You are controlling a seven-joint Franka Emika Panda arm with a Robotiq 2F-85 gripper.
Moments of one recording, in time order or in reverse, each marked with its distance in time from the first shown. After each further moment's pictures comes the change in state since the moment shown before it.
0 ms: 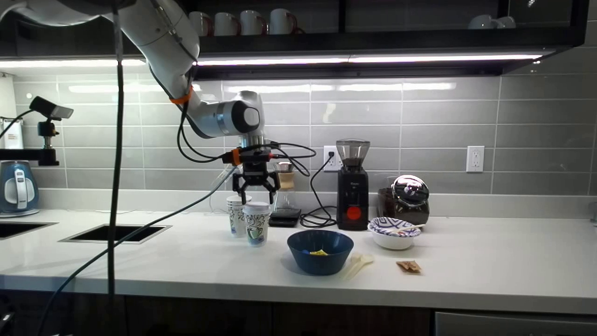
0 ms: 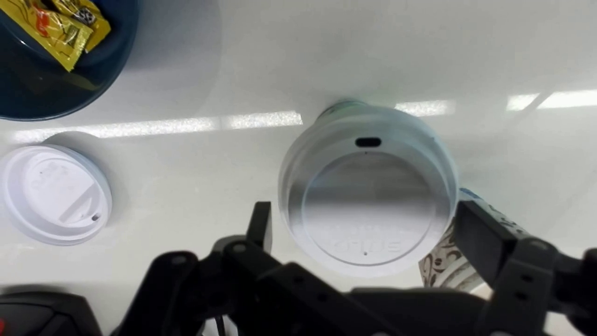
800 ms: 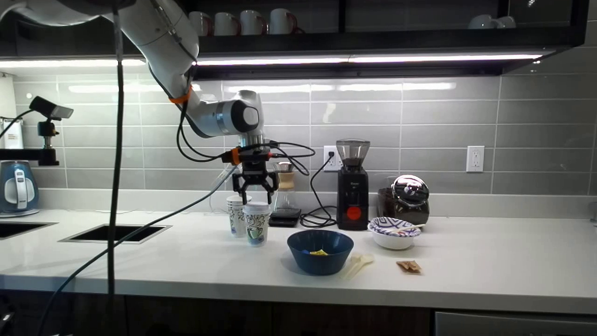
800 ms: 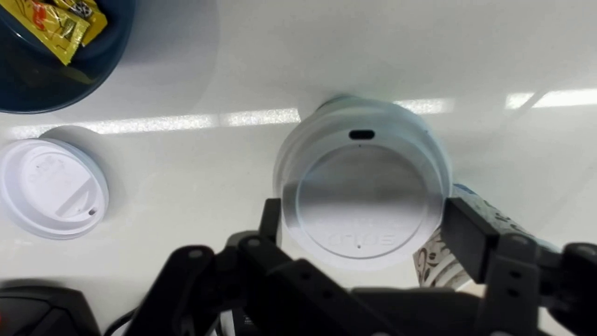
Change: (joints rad) arm 0.003 0.000 0.003 0.003 0.000 0.000 0.000
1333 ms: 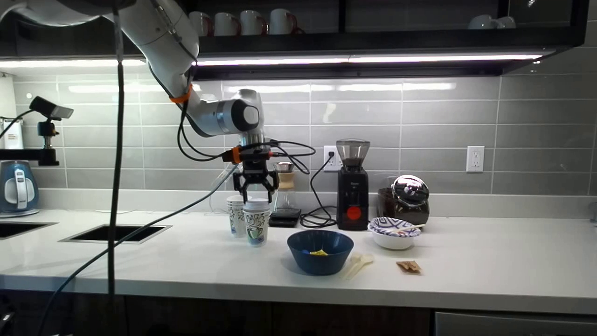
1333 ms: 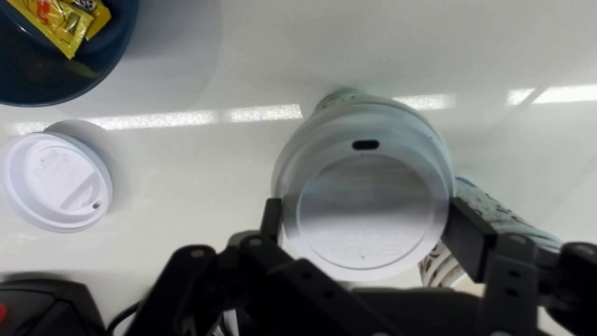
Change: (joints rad) arm 0.000 0.001 0.000 0.008 0.000 0.001 0.000
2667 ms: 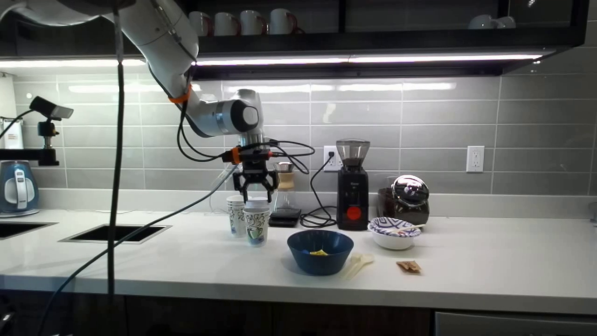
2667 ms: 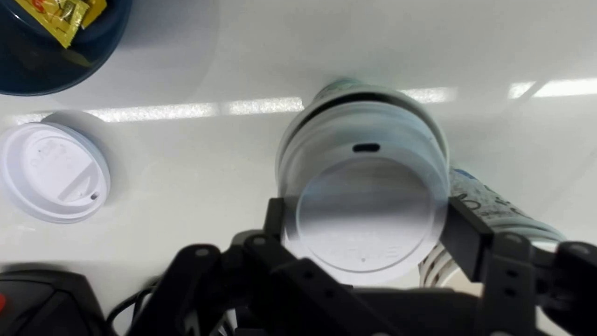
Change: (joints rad) arm 0.000 -0.001 0.003 -0.005 0.000 0.024 0.001
